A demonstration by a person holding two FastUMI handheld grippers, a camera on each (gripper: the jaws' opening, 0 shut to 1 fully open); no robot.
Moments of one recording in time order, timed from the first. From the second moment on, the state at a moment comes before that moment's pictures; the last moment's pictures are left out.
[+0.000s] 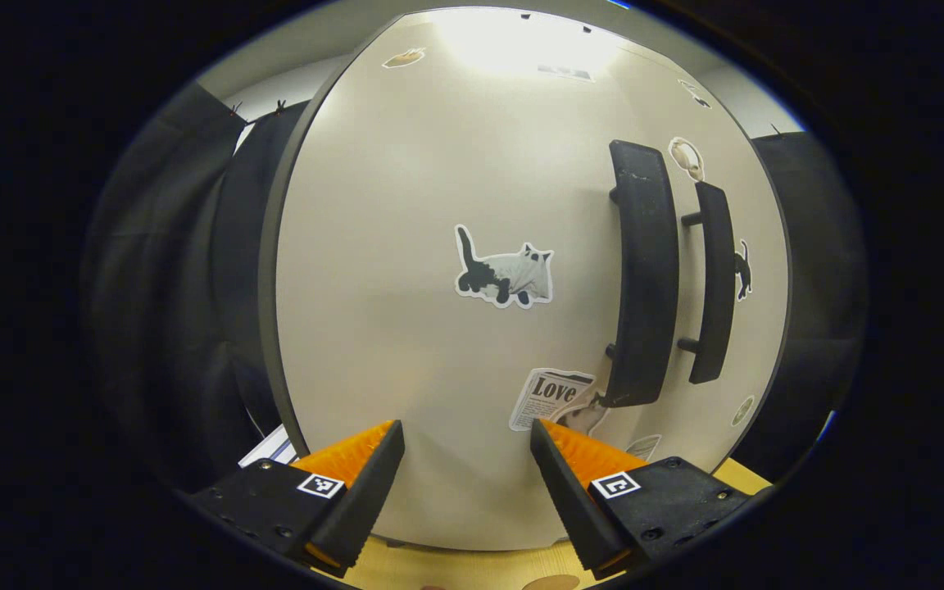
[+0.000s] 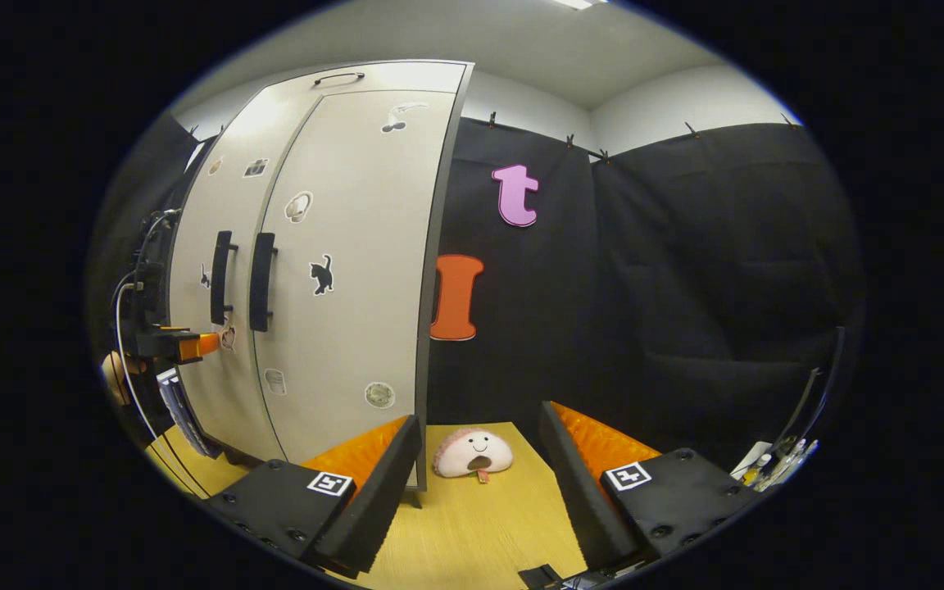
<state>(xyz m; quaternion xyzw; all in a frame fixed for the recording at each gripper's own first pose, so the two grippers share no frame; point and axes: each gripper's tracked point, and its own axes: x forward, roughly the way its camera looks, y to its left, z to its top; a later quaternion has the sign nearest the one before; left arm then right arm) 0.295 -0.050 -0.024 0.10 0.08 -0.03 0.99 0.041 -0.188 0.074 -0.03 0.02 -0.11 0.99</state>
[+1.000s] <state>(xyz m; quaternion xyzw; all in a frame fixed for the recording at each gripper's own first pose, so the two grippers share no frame) 0.042 0.055 0.175 0.09 0.00 0.04 0.99 -0.037 -0.197 0.167 0.00 -0.04 -0.05 1.00</state>
